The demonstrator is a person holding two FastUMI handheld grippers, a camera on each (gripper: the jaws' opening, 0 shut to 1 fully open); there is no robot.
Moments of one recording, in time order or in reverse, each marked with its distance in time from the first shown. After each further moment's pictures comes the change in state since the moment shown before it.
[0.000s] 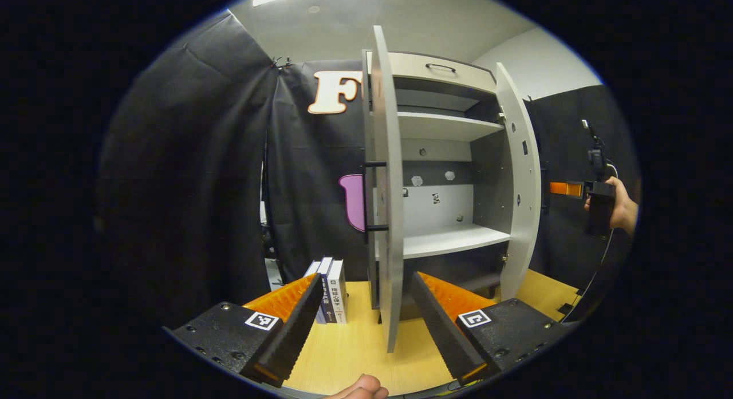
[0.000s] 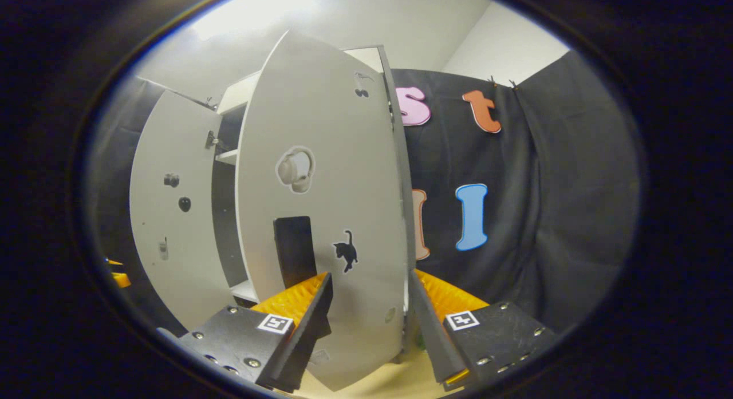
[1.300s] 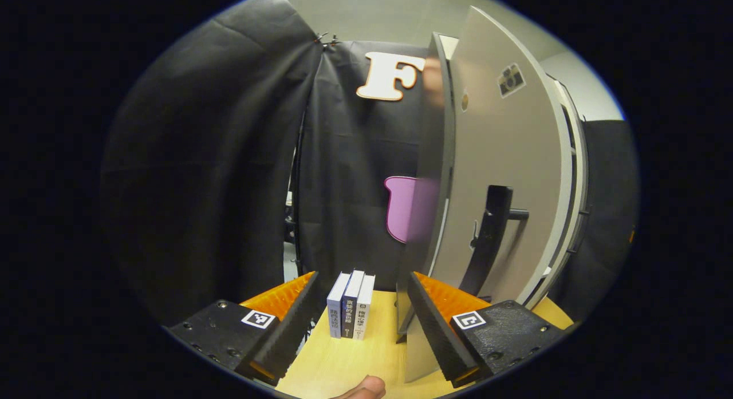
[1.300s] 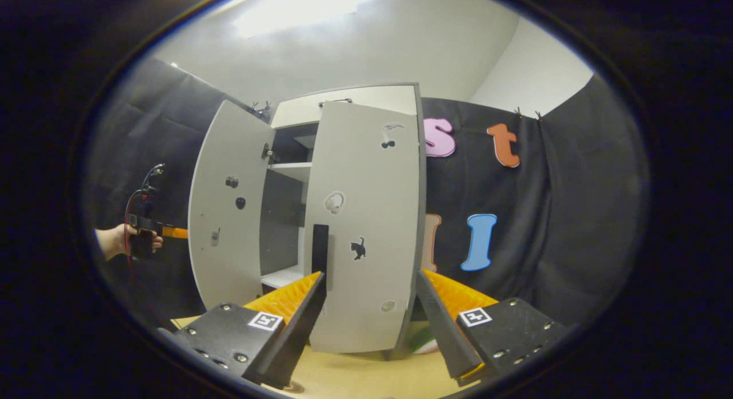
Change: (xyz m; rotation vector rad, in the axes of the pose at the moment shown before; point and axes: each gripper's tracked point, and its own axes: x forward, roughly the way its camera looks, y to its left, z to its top) left arm 0.115 0.054 0.043 -0.111 0.059 0.107; right arm -0.131 -0.014 0.041 -0.130 -0.067 0.093
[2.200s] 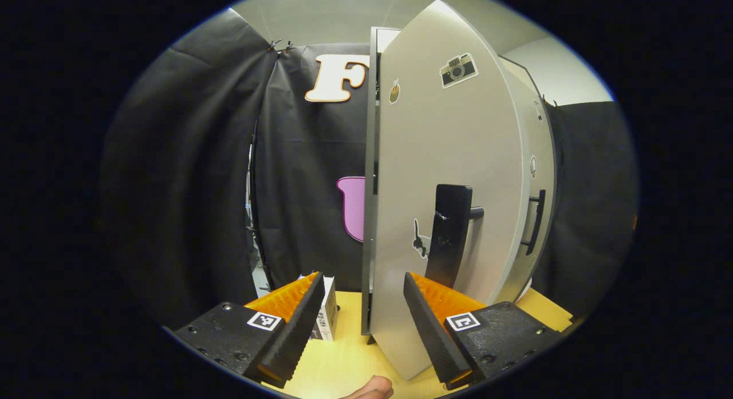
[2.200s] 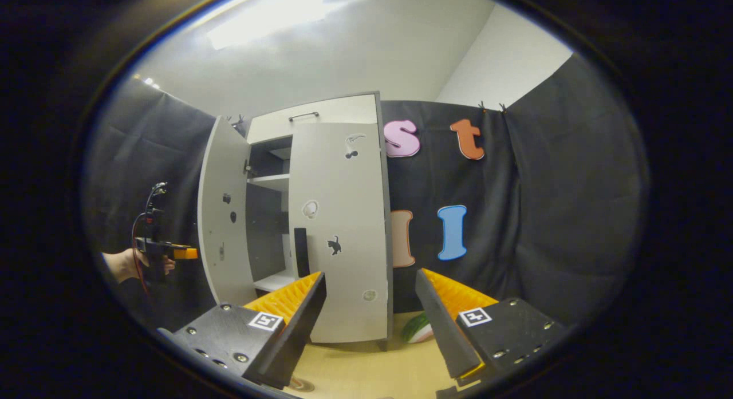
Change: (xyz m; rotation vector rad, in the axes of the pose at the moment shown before) left arm -0.002 -0.095 -0.003 0.045 -0.014 -0.102; right arm -0.051 -0.030 0.010 0.060 -0.005 -0.106
